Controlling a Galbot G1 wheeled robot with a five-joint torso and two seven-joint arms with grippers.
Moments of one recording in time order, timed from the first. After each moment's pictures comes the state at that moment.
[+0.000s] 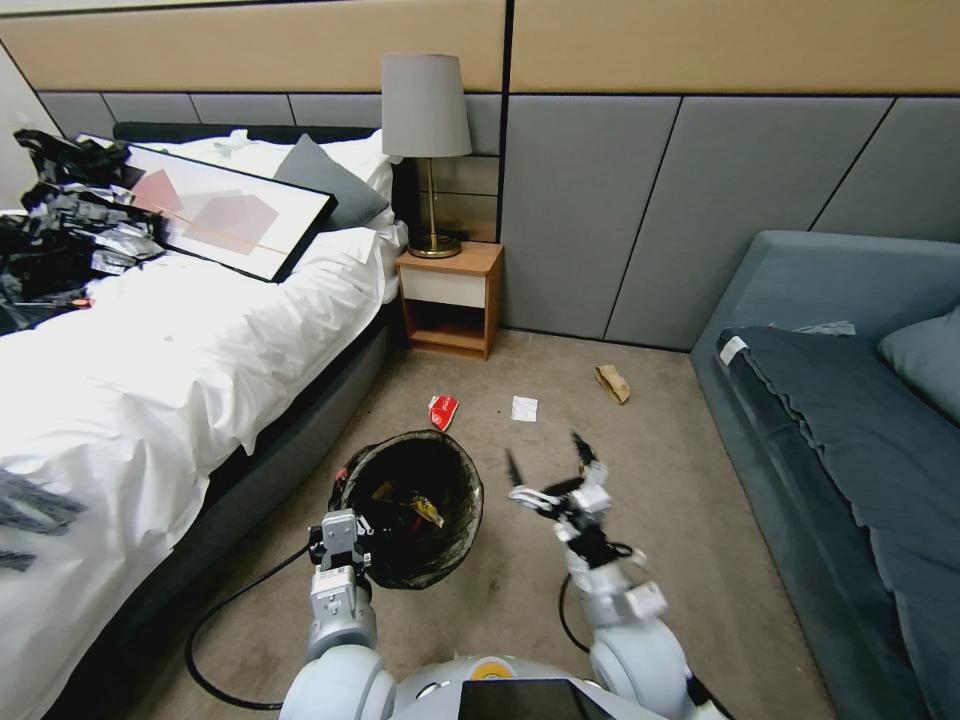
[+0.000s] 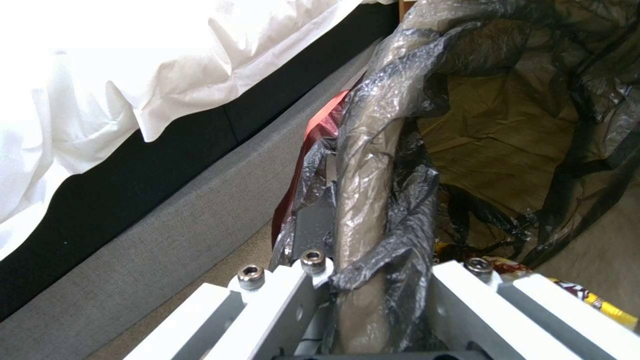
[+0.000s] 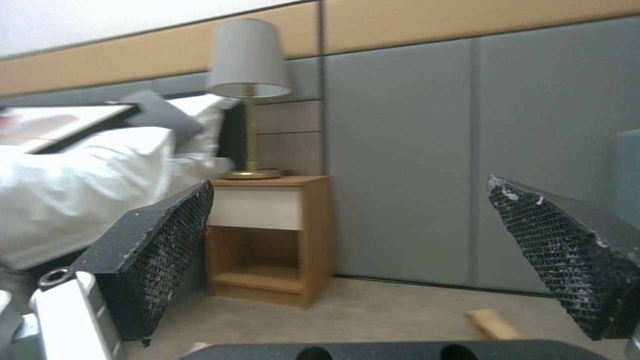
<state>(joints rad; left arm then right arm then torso) 1.83 -1.53 -0.30 -2.42 0.13 0.39 -0.49 -1.83 1.42 0.42 2.21 0.00 0.51 0.14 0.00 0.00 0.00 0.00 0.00</state>
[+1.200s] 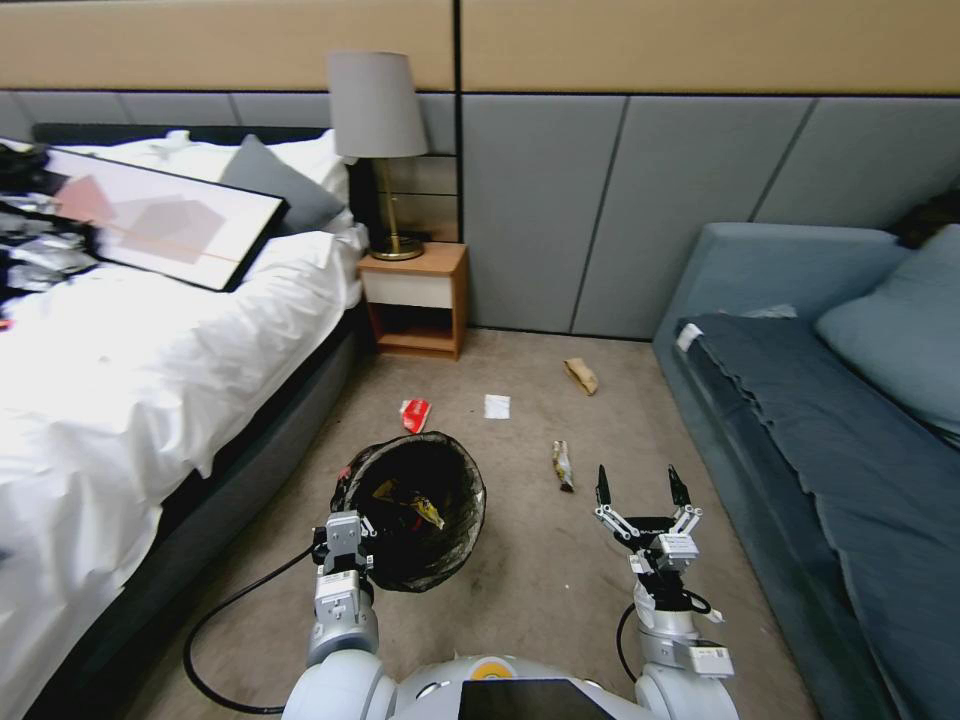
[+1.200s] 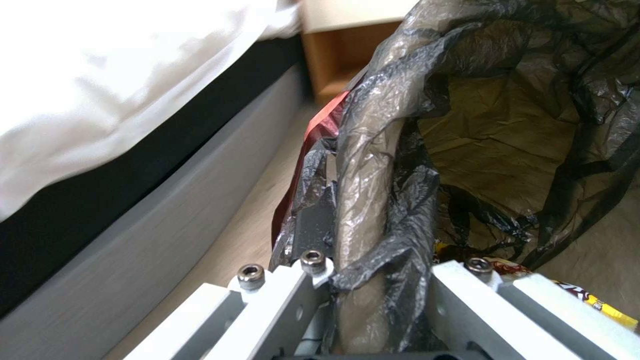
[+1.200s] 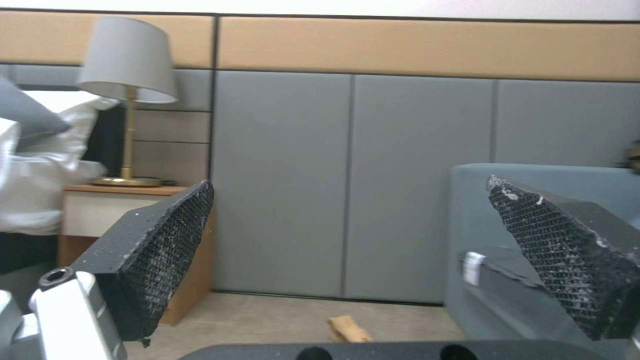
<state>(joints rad) 1.83 -1.54 -0.30 -2.41 0.19 0.36 -0.45 -1.82 1.47 0.53 2.13 -0.02 0.62 0.10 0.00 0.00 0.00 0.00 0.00</state>
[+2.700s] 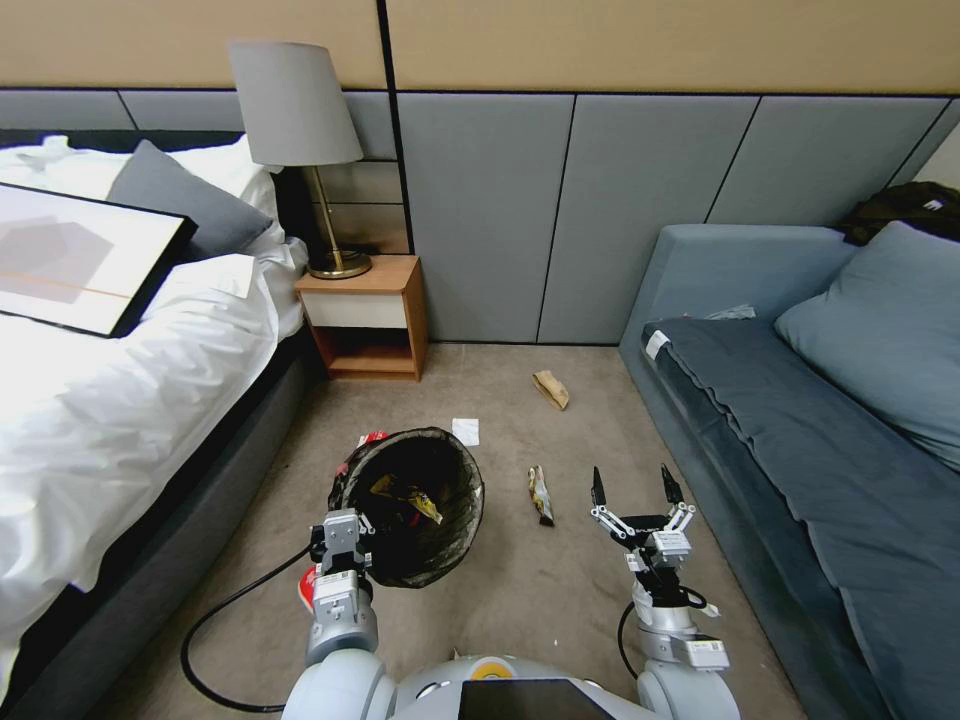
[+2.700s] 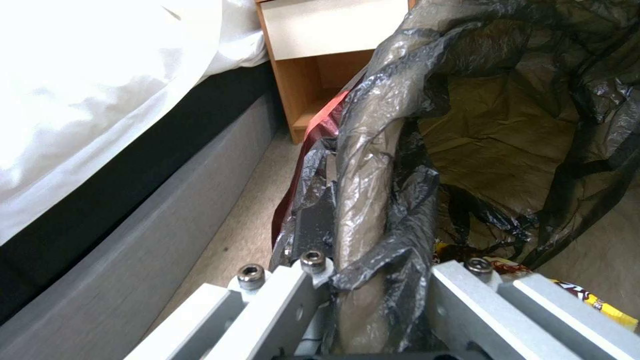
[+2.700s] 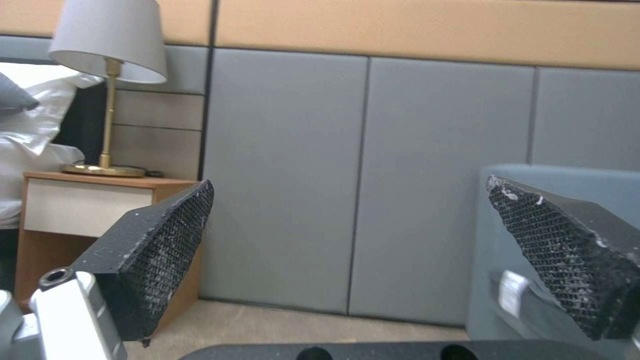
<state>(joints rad) 1.83 -1.54 -0.29 -2.41 0.19 0.35 -0.47 -1.78 1.46 0.53 2.10 -0.05 0.66 0.04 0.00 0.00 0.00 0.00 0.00</state>
